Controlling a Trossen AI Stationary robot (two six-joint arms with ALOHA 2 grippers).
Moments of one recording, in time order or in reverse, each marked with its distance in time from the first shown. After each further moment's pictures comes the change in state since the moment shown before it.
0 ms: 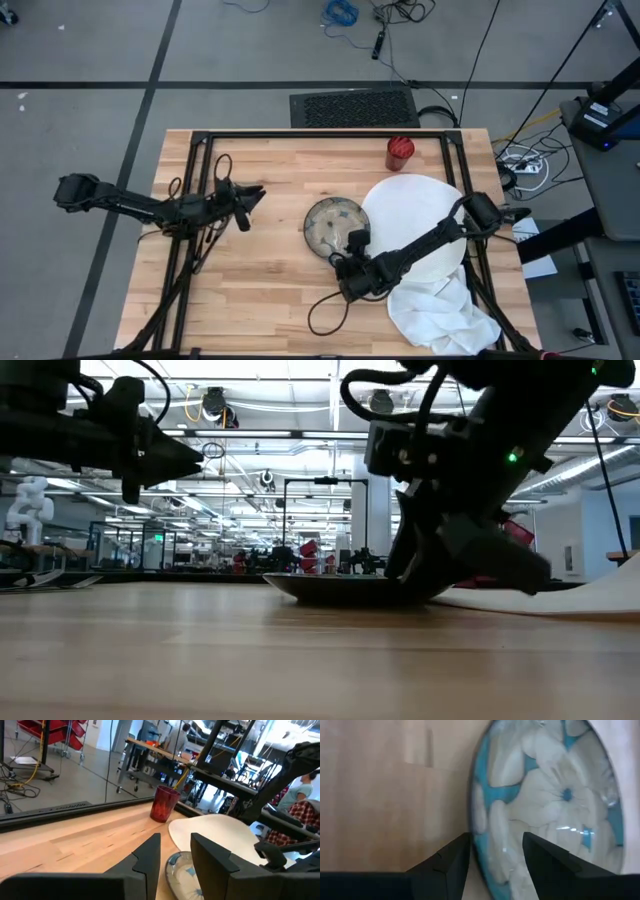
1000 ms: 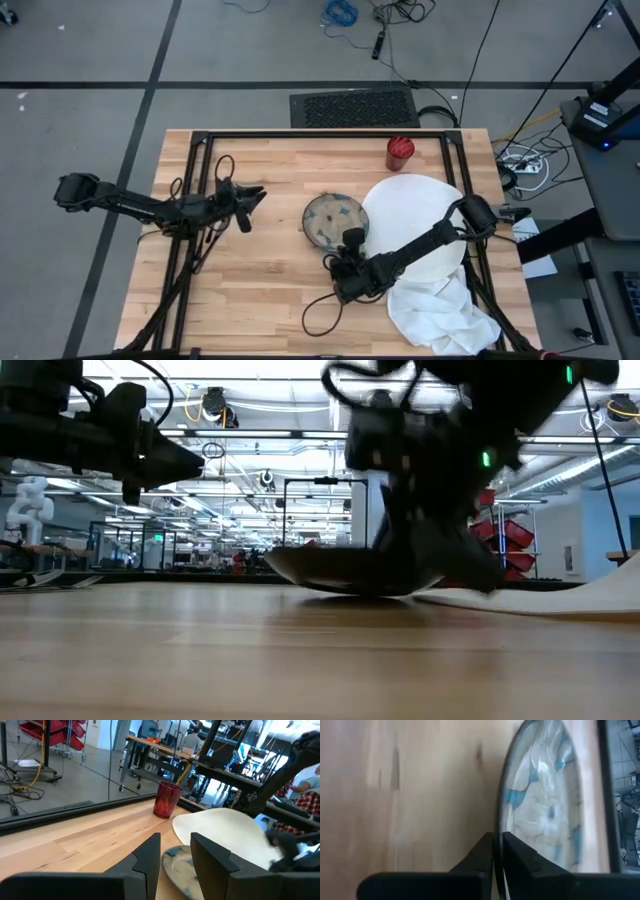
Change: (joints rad) left arm 0.000 0.018 0.000 -0.005 0.000 0.050; right arm 0.006 0.039 0.098 -0.064 0.107 -0.054
